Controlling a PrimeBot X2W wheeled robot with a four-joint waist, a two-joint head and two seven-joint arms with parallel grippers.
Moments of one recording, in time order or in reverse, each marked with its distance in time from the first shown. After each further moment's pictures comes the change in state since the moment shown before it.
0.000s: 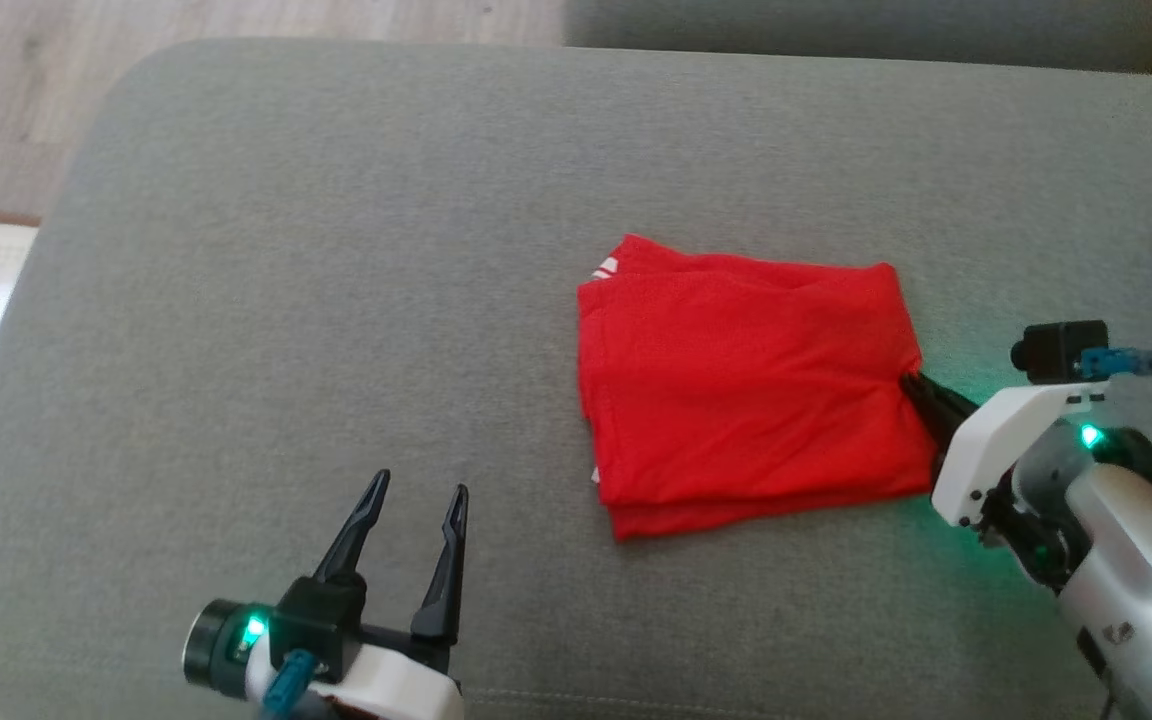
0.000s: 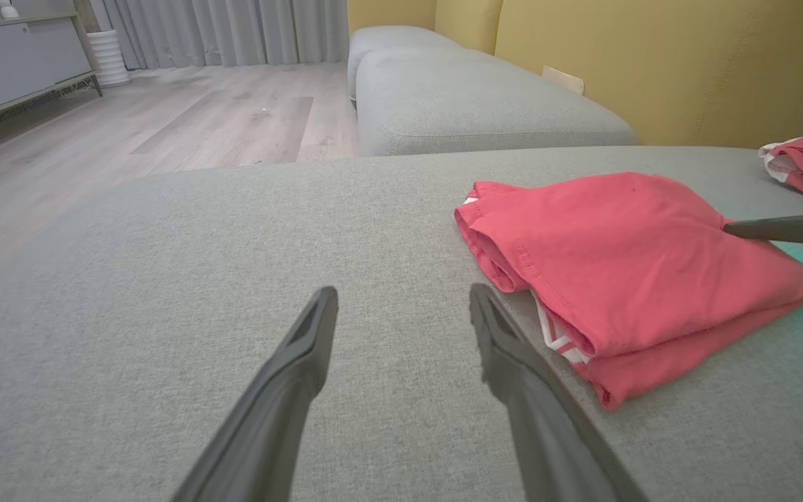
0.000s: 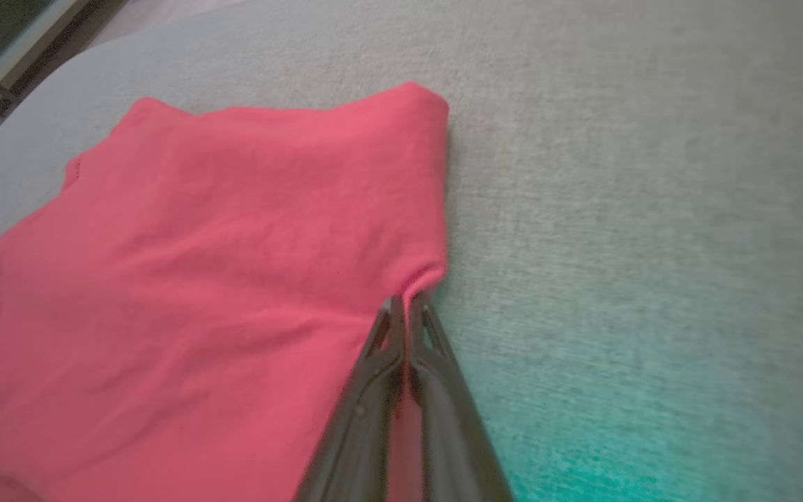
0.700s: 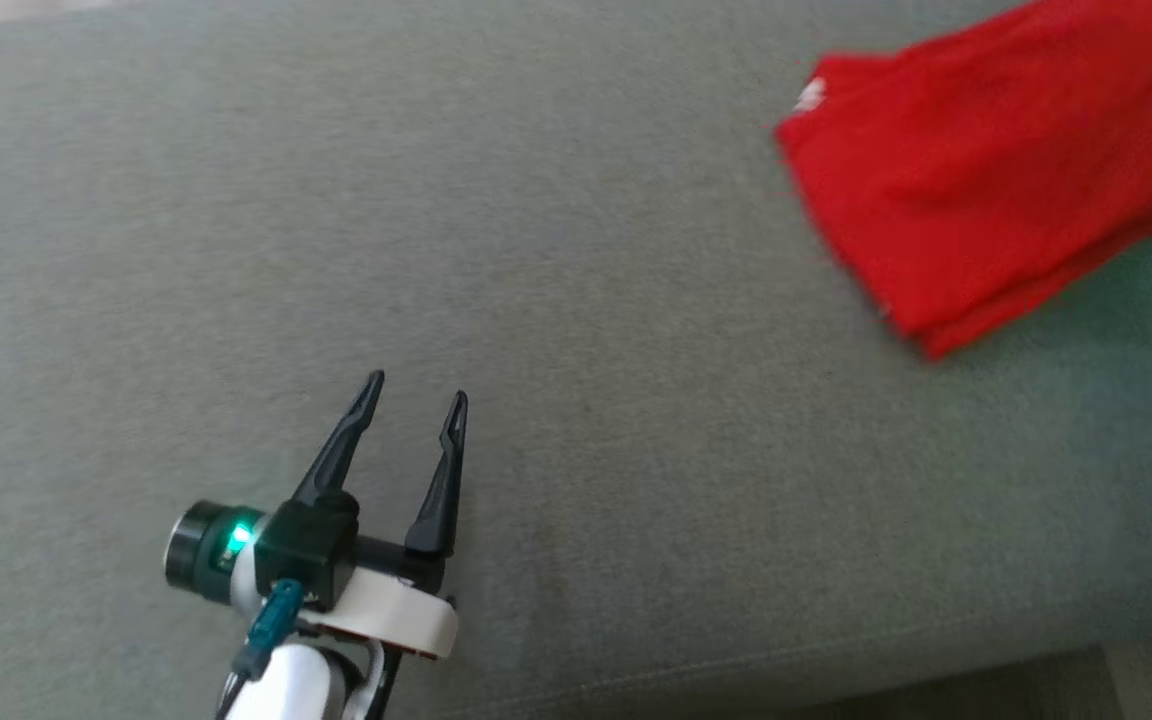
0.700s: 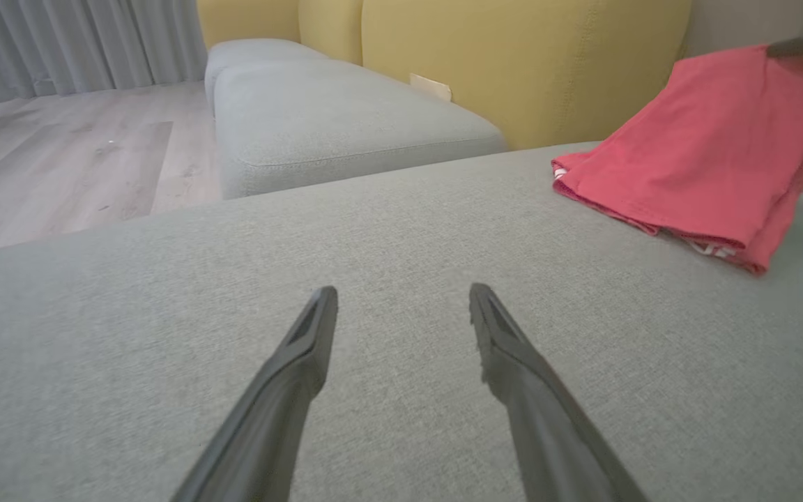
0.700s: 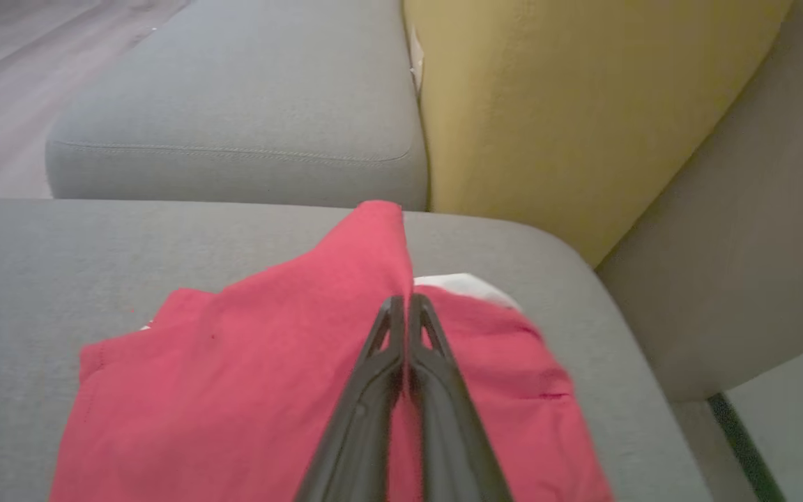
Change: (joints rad) left arm -0.123 0.017 0.003 -0.041 0.028 -0.021 0.000; right arm -0.422 -0.229 -0.003 0.103 -0.112 0.000 -0.069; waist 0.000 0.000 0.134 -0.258
